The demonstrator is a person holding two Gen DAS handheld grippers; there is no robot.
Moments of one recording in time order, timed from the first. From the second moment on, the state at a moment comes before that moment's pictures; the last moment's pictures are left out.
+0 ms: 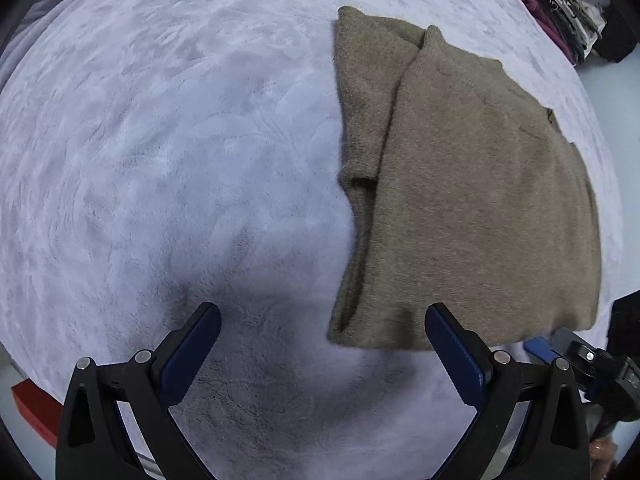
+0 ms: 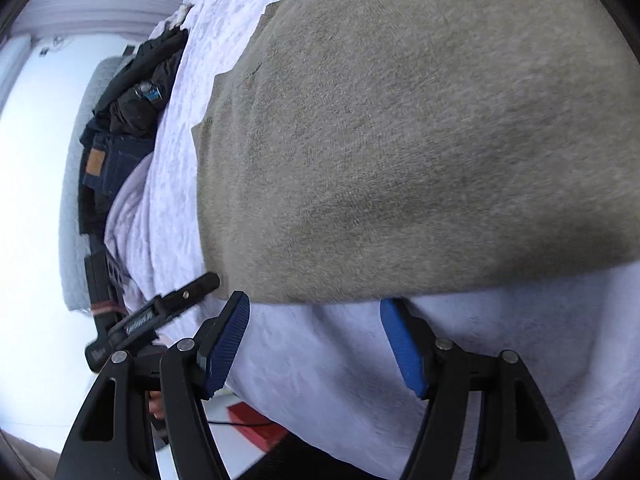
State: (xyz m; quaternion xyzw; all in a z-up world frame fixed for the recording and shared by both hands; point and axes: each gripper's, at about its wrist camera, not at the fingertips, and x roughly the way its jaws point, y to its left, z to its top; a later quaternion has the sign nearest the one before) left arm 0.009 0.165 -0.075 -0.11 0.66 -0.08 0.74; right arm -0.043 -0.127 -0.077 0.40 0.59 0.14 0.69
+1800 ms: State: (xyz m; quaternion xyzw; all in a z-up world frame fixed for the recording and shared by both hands) left arm 0.000 -0.027 -0.039 0.26 0.42 -0.10 0.87; right arm 0.133 -0.094 0.035 0.19 0.65 0.27 0.69
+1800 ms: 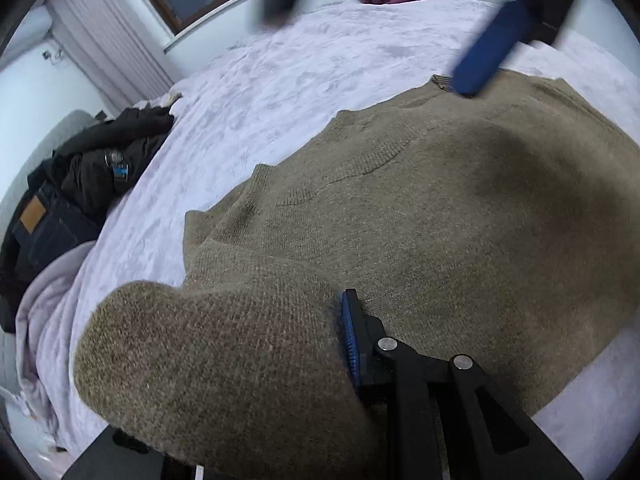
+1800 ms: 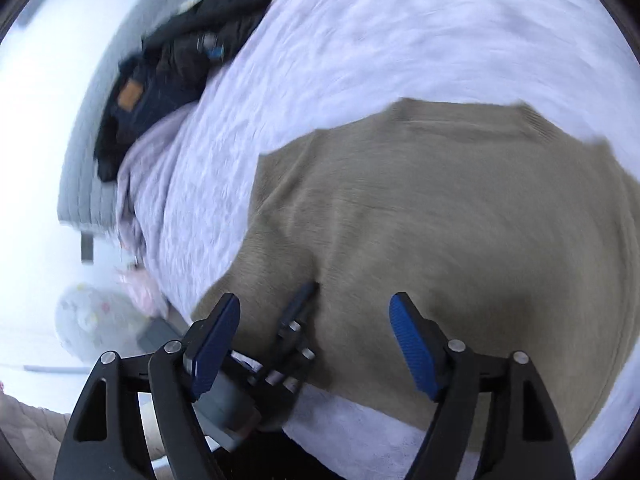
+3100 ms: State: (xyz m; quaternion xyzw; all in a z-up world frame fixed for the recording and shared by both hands) left arm -0.045 -0.113 0.060 0.29 0.29 -0.18 0.89; right arm 0.159 -0.139 0.074 0.24 0.58 0.37 0.69
